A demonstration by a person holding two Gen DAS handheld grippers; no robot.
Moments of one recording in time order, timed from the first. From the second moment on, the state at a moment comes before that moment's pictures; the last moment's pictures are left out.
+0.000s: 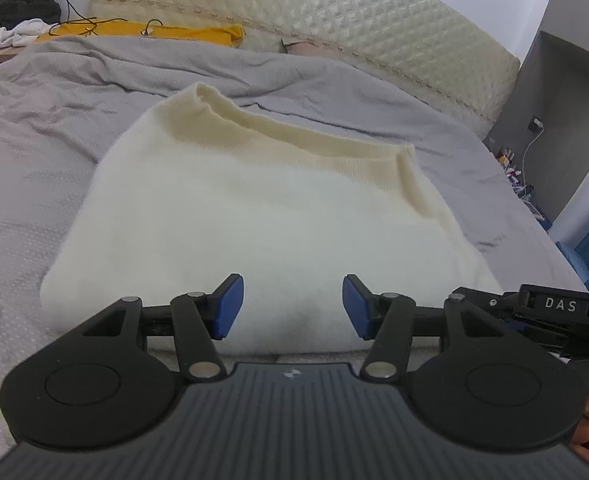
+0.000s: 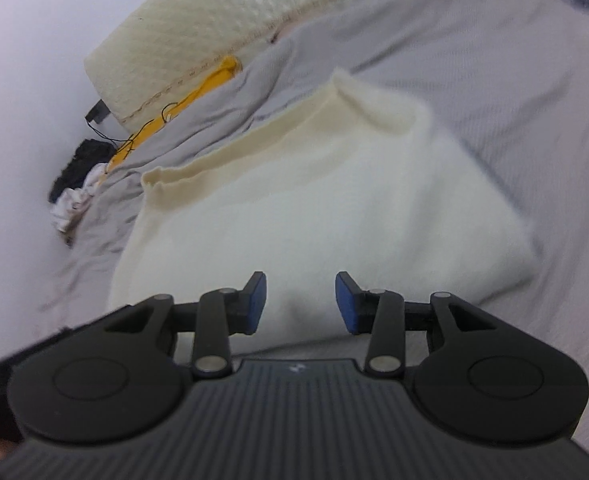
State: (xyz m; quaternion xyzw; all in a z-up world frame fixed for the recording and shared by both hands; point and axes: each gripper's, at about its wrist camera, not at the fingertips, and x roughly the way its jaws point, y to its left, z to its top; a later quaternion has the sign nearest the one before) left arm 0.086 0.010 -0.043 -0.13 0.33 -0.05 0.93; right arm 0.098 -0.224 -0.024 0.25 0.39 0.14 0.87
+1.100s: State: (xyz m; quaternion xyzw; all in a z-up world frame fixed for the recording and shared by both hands) left arm 0.130 0.036 -0.082 -0.30 0.41 -0.11 0.85; right arm 0.115 -0.250 -0.114 0.58 0.45 0.13 0.67
